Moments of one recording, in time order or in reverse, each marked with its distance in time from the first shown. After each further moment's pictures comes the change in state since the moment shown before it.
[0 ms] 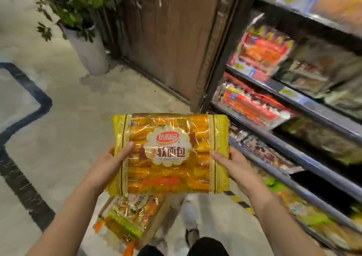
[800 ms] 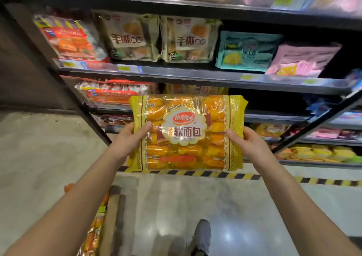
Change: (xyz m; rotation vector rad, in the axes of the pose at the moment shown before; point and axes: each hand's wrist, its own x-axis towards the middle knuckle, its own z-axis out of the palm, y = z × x) left_hand -0.055 0.041 0.445 0.400 -0.580 0.154; right_hand -0.195 0.156 -0.346 0.120 0.690 0.017
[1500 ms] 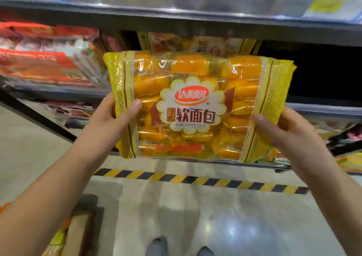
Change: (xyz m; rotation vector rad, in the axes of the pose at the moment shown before) left_hand 0.188 -0.072 0.087 0.039 0.104 0.251; right_hand 0.197 0.121 0.006 0.054 0.015 -0.144
